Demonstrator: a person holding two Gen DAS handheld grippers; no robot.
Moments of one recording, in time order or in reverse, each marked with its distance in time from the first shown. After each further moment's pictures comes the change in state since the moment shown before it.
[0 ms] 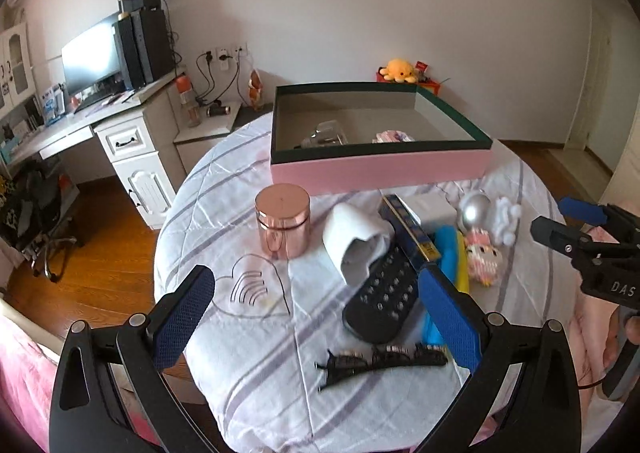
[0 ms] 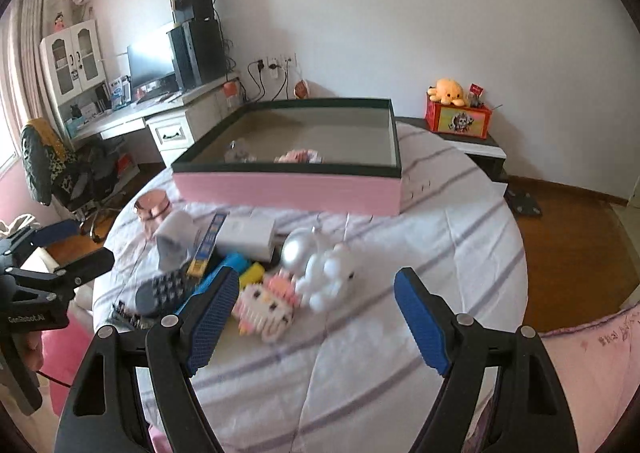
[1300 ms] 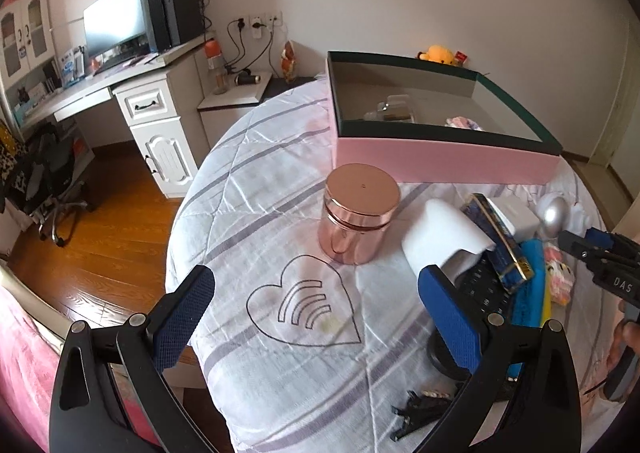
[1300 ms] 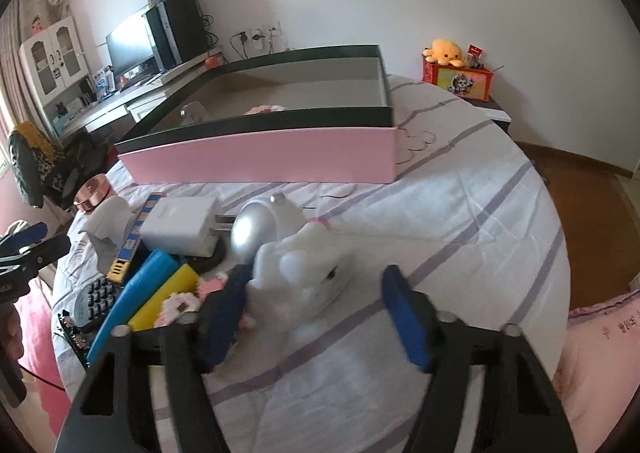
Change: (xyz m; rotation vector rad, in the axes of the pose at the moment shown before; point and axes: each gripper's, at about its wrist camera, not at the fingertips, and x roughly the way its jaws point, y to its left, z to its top) left arm 0.062 0.046 0.001 -0.113 0.086 0.066; right arm 0.060 -0.031 -0.015 0.059 0.101 -0.008
